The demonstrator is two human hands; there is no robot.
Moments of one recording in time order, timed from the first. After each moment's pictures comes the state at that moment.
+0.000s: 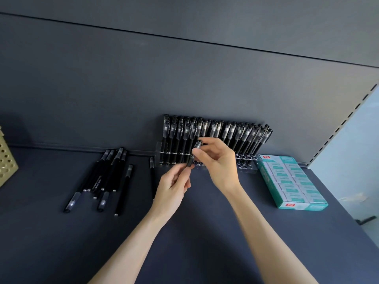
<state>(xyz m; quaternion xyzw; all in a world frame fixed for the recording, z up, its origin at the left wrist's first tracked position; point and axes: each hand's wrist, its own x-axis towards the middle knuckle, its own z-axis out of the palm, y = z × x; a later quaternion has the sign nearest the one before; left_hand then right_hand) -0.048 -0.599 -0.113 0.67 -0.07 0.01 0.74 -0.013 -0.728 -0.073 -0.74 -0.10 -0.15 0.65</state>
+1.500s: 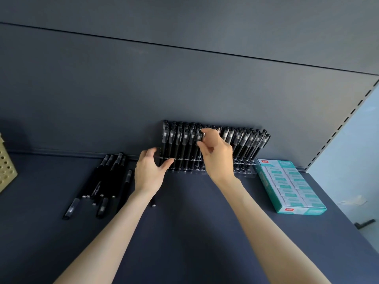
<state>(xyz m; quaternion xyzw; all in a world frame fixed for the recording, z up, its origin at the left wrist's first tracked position) 0.019 -0.560 -0.114 0.87 0.05 0.18 0.46 0.022 -0.728 -0.072 -0.85 -0.10 -0.31 0.42</state>
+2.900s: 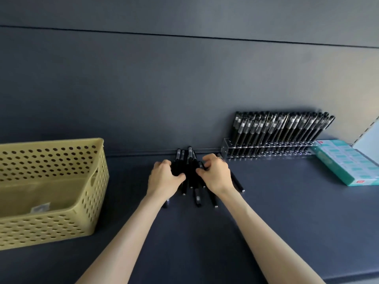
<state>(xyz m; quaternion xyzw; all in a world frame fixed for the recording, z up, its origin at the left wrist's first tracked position) -0.006 -0.370 -0.112 0.93 0.03 -0.02 0.37 -0.004 -0.520 -0.122 -0.92 0.09 -0.07 0.37</state>
